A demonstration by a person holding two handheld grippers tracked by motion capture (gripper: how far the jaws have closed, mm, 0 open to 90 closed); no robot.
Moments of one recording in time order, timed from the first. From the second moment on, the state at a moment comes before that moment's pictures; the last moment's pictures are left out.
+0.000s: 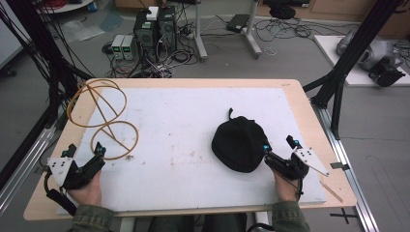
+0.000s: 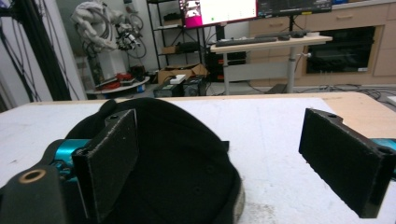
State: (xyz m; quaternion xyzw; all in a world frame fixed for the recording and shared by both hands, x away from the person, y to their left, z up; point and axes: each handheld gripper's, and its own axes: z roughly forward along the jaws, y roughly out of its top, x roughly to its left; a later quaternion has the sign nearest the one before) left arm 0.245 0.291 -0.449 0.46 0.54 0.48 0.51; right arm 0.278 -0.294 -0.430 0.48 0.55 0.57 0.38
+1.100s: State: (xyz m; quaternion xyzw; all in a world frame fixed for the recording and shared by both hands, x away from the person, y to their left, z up) left arm 0.242 0.294 -0.449 0.46 0.54 0.48 0.51; right arm 0.296 -0.237 -0.432 0.42 0.66 0.55 0.30
